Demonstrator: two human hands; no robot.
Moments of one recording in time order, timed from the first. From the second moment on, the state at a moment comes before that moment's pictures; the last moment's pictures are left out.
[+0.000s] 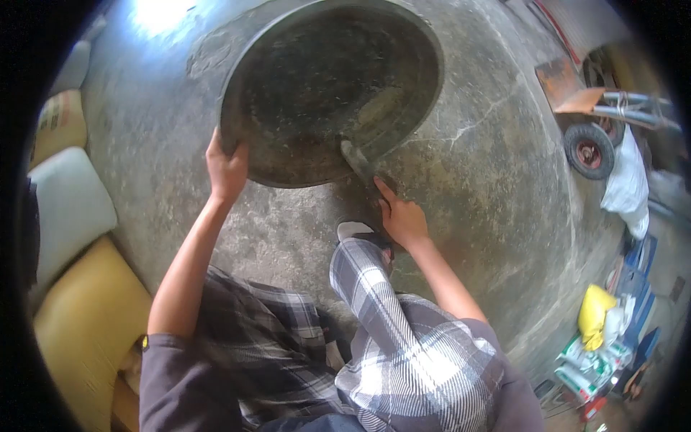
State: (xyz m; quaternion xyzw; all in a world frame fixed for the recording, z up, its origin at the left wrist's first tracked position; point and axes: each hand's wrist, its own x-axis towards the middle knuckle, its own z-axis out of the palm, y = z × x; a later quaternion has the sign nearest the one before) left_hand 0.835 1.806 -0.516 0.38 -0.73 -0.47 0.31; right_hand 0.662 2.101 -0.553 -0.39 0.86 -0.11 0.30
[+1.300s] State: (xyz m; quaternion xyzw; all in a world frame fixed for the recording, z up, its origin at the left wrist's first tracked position) left_hand 0.892 1.828 -0.565 0.53 -0.43 -0.71 -0.15; right_hand 0.660 2.059 -0.544 -0.49 0.84 -0.07 0.22
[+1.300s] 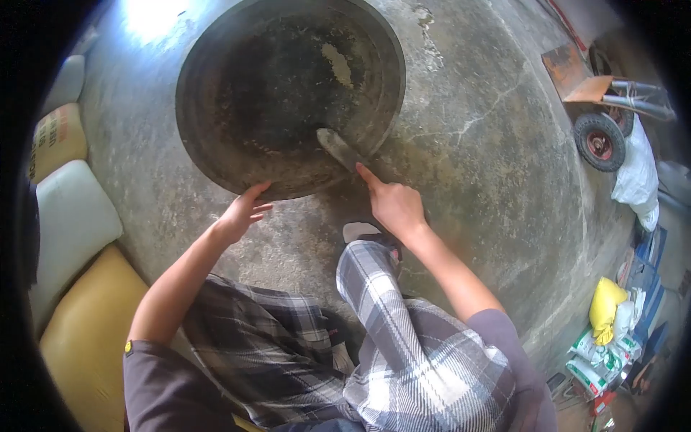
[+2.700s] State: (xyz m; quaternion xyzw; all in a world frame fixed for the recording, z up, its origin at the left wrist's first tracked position) left_hand 0.806 1.780 -0.422 0.27 -0.88 -0.11 0.37; right_hand 0.634 2.038 -0.546 -0.54 0.74 -0.12 0.39
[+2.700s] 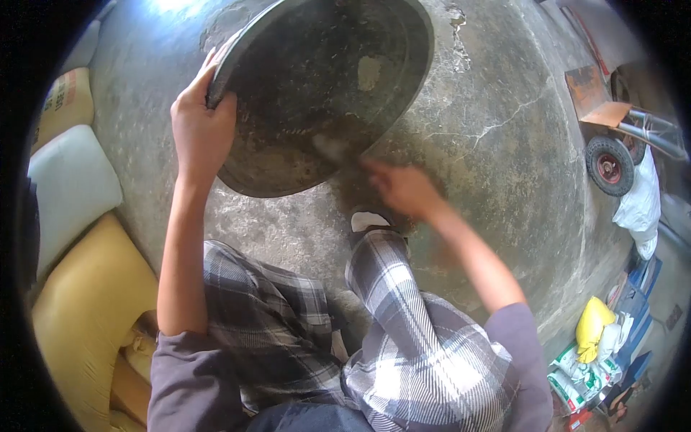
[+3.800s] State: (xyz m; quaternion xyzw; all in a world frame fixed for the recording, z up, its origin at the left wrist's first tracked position) left_hand 0.781 1.821 -0.461 0.29 -0.81 -0.30 0.41; right_hand 0.646 2.075 -0.585 -0.42 0.85 -0.23 0.23
